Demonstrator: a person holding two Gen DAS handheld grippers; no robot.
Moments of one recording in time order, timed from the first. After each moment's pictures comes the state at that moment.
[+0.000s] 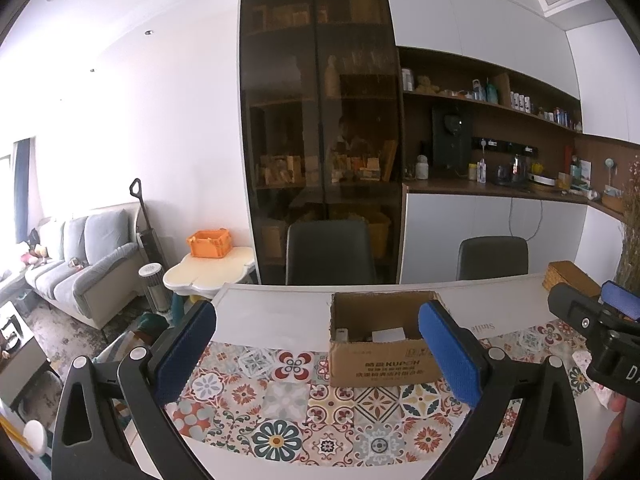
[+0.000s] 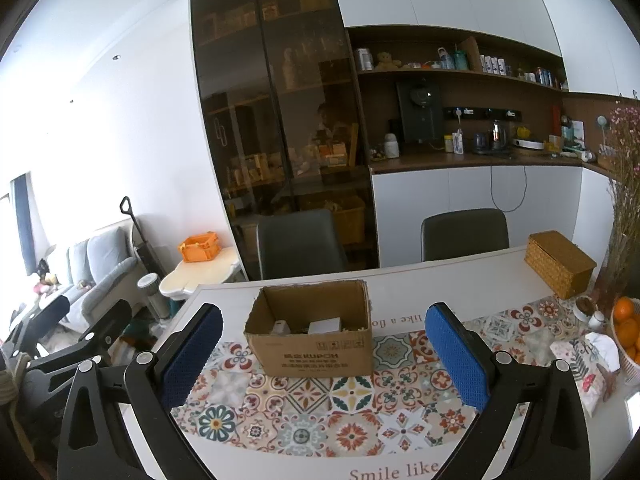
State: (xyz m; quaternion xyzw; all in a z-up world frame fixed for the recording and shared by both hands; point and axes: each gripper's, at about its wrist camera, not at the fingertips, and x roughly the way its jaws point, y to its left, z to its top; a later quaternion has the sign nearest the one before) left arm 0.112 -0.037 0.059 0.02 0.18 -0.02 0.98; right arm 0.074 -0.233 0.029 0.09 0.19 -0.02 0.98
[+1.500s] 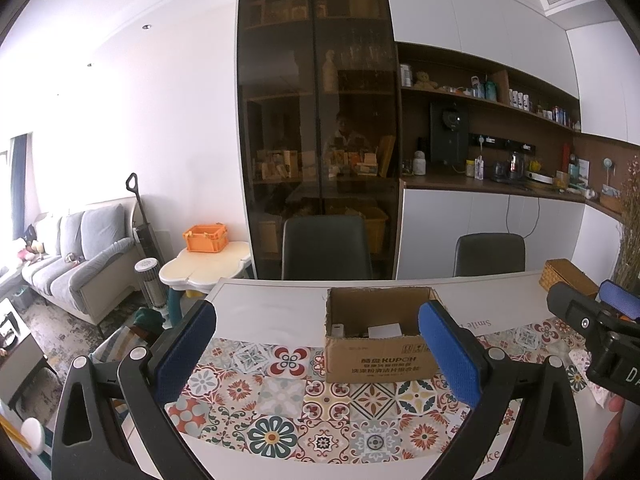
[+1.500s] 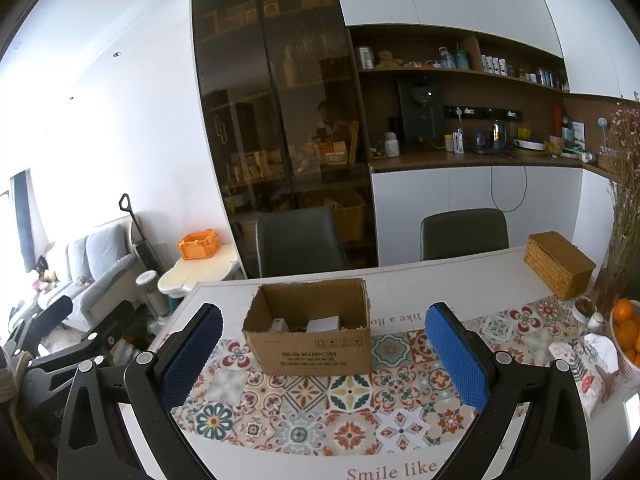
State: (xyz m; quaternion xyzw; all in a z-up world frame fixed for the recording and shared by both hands) left arm 0.112 -0.040 0.055 0.02 0.18 -0.02 0.98; right arm 0.075 -0.235 0.028 0.09 0.19 -0.01 0.98
